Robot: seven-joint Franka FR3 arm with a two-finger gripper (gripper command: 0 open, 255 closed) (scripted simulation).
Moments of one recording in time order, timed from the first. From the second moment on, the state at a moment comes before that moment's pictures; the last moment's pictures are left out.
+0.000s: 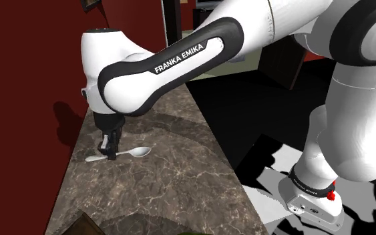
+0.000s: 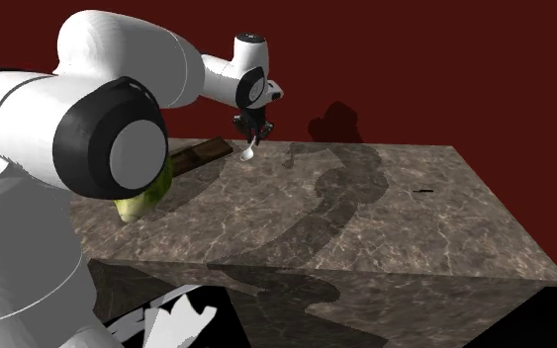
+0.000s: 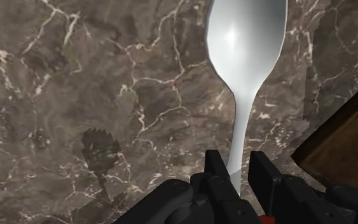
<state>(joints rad) 0.47 0.21 0.23 -1.79 0.11 2.21 -0.14</state>
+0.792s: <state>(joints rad) 0.66 0.29 0.30 -1.67 0.00 2.19 0.17</state>
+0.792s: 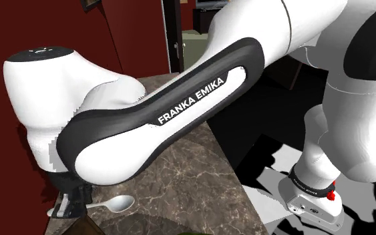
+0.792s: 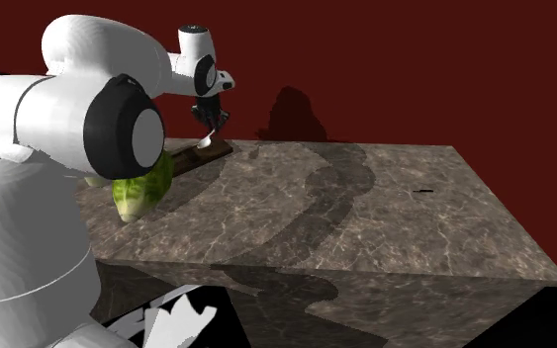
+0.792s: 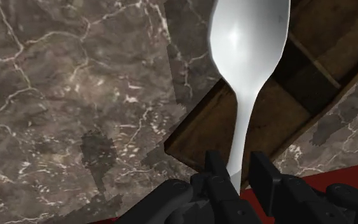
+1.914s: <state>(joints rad) 0.81 0.43 0.32 -1.60 -0.11 2.26 0.36</state>
